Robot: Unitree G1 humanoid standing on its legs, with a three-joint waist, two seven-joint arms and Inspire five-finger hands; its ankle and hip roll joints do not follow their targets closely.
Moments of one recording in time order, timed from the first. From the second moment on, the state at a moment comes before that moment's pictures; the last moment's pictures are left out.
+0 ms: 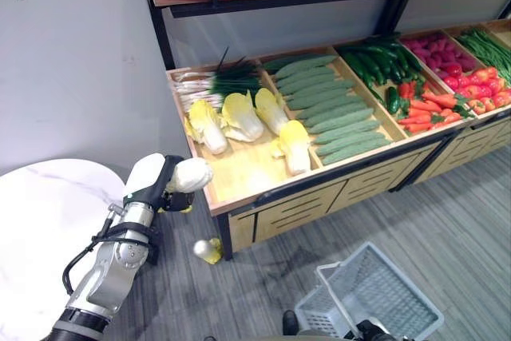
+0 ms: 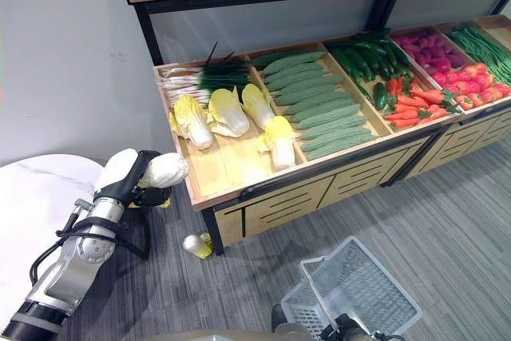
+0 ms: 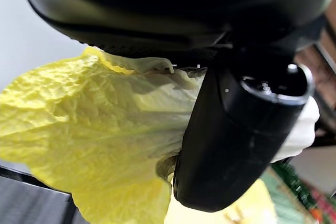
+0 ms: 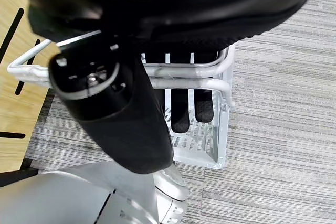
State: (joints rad) left arm 0.08 0.60 -0.10 -0.10 0.37 0.06 0.16; right arm 0.01 -0.27 0.32 1.21 -0.19 0.10 -0.07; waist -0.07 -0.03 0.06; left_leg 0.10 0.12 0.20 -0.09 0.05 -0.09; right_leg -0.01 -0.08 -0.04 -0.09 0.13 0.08
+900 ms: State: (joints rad) left arm 0.19 0.53 -0.03 -0.24 0.07 0.03 0.14; right arm 0.02 -0.30 0.31 1.21 -0.19 0.10 -0.07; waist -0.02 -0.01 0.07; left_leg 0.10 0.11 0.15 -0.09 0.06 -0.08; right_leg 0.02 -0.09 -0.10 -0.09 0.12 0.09
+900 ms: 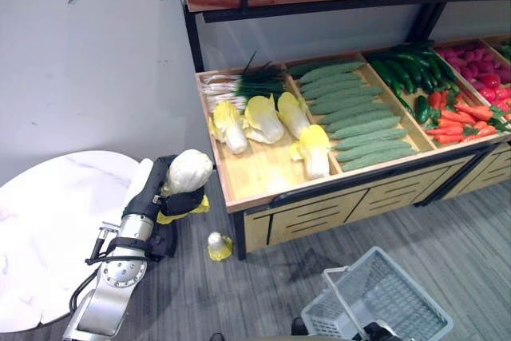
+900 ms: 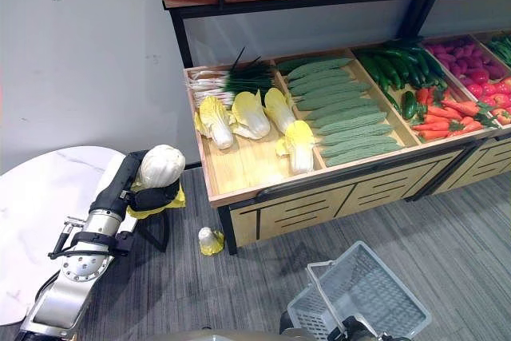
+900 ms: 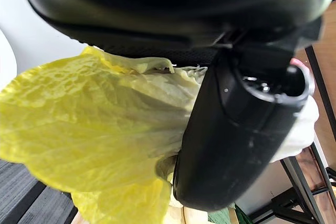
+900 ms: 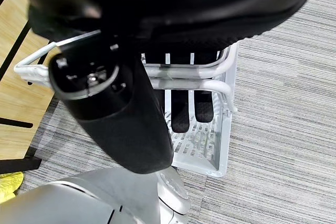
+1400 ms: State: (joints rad) left arm 0.13 0.53 -0.05 -0.24 0.04 0.03 0.12; right arm 0.01 -0.30 0.20 1.20 -0.18 0.08 -0.10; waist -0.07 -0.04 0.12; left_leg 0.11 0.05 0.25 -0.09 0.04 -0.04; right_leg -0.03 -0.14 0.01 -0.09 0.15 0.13
